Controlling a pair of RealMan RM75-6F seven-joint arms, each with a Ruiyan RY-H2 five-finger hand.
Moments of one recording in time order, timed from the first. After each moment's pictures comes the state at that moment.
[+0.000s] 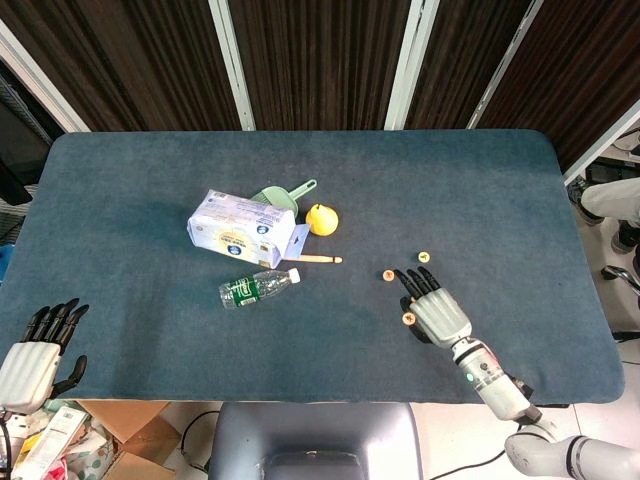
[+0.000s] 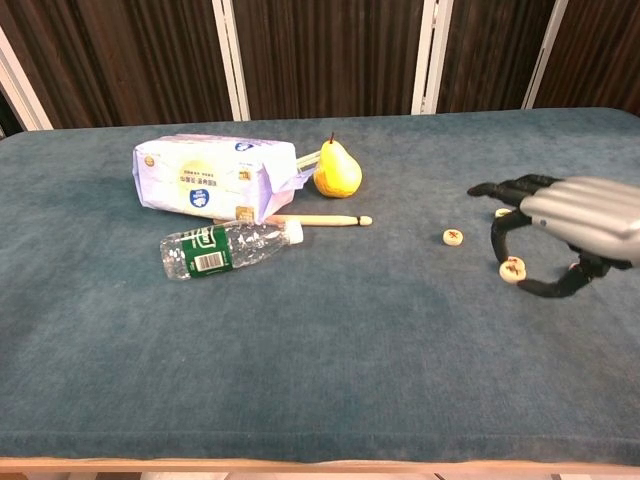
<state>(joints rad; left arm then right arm) -0.13 -1.08 0.01 -1.61 1.54 1.41 0.01 0.51 -1.48 0.07 -1.36 -1.46 1.03 -0.34</state>
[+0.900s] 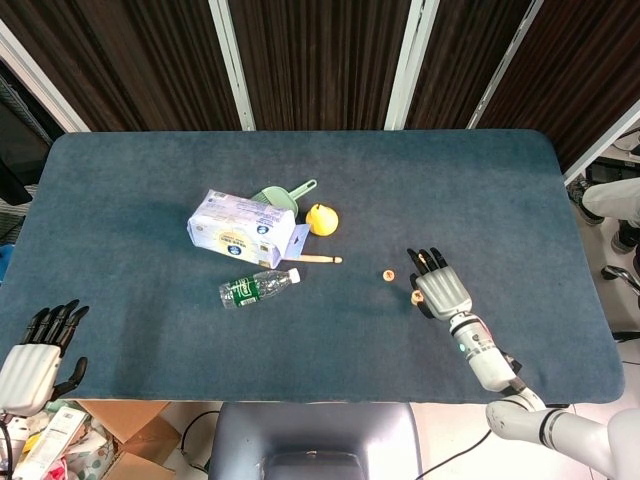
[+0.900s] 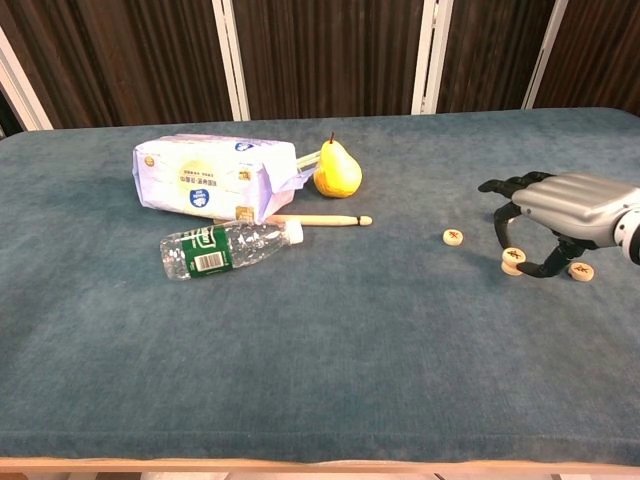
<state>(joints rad) -0.12 -1.08 0.01 -1.62 1.54 1.43 0.03 0.60 -1.58 0.12 -1.16 -1.28 0.92 -0.40</state>
